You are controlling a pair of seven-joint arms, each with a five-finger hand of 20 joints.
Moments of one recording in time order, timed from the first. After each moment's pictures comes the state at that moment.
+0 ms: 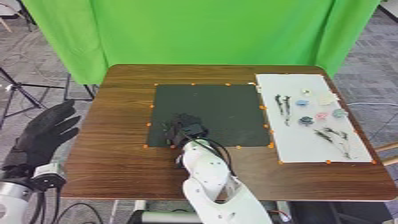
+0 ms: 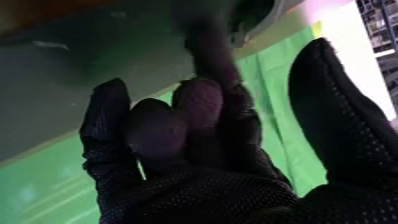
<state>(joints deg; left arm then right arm) 137.3 -58.2 -117.1 -125.5 47.4 1.8 2.0 -86.3 -91.1 51.2 -93.9 -154.4 -8.5 27.9</state>
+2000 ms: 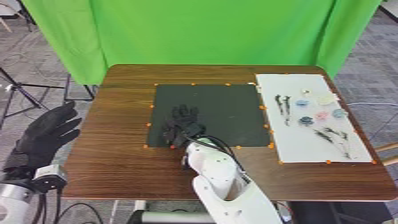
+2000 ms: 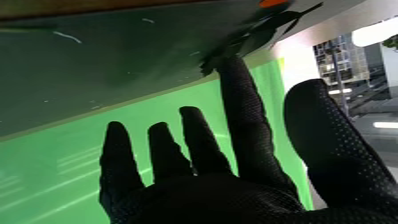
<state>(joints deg) 137.4 -58.7 -116.8 -125.4 47.4 1.7 2.2 -85.9 -88.9 53.5 -93.9 -160.3 -14.3 13.8</state>
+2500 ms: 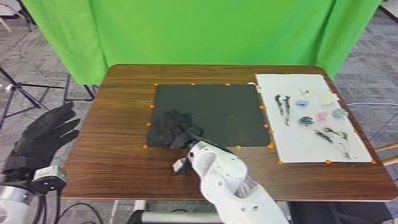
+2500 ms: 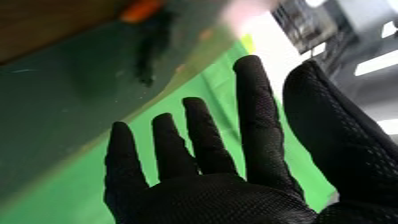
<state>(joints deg) 137.8 -59.7 -116.8 -125.5 47.4 1.8 3.0 -86.7 -85.7 54.0 -97.8 -135.8 -11.5 10.7</state>
